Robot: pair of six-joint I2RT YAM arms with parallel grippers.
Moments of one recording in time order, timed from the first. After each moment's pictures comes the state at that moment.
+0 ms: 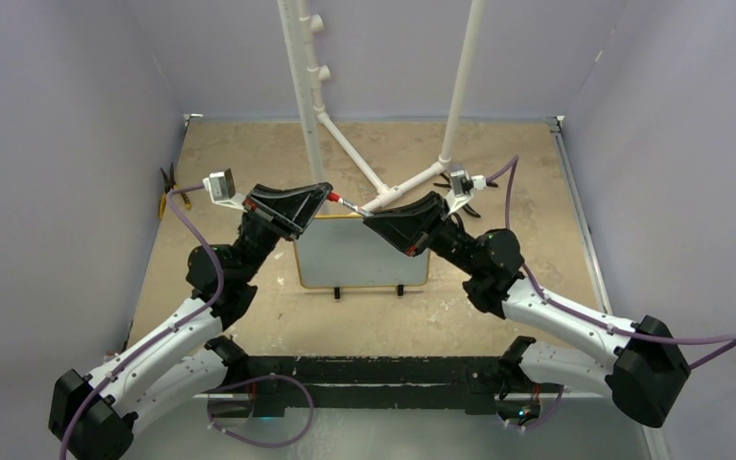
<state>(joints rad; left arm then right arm) -0.62 0.82 0.54 0.90 0.11 -1.06 0.80 1.06 0.61 0.98 -0.30 0.90</state>
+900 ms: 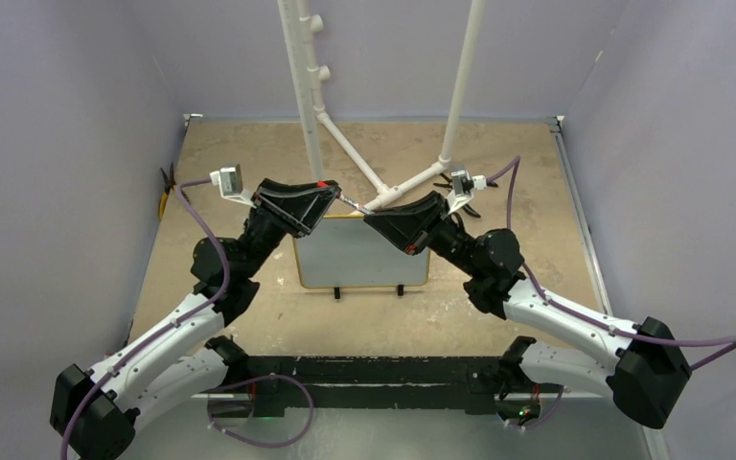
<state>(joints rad) -0.62 0.85 0.58 0.84 0.14 -0.99 0.80 1.05 0.61 0.95 -0.27 0.89</state>
